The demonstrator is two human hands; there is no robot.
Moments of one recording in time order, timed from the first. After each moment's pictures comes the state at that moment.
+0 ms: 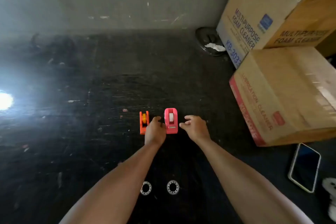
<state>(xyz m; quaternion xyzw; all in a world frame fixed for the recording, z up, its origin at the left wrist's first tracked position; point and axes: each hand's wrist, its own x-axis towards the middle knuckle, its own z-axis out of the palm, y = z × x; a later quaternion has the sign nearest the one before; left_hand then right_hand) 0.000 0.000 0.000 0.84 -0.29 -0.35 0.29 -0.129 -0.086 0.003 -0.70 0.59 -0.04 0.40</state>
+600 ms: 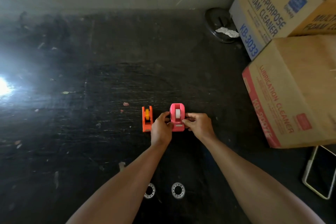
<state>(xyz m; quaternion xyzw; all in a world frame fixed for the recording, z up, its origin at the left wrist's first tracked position) 0.008 -0.019 -0.052 0.82 -0.27 -0.38 0.35 -0.115 -0.104 -0.038 -0.69 0.56 -0.07 0.46</state>
